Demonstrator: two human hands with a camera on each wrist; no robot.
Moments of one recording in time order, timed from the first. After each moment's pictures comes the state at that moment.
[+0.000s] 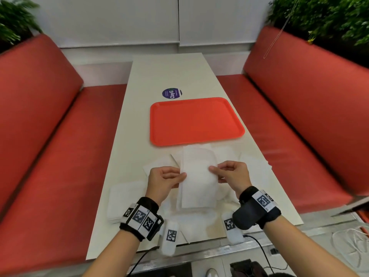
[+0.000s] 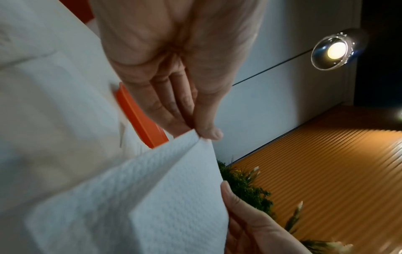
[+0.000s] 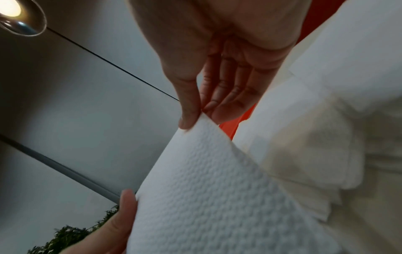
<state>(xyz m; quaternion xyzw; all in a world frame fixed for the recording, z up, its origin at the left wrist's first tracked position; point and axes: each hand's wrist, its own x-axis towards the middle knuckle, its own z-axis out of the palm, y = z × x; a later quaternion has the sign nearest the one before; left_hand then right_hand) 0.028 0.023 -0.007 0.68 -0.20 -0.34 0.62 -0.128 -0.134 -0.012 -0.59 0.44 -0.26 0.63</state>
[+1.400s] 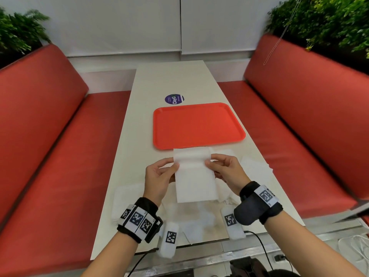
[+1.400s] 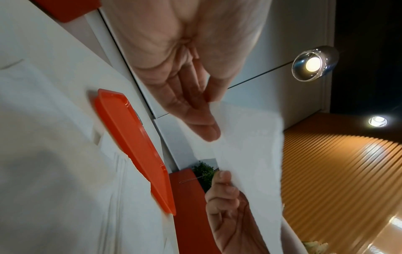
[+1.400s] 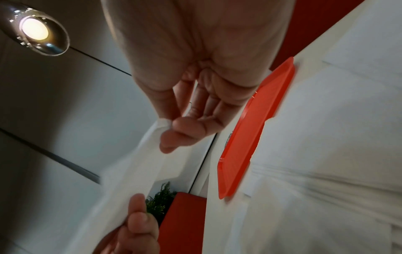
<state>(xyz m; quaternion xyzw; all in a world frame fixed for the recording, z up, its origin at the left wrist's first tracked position) 0.023 0.031 0.022 0.61 -0.19 -0.29 0.72 -0.114 -0.125 0.017 -0.59 0.29 -0.22 0.72</state>
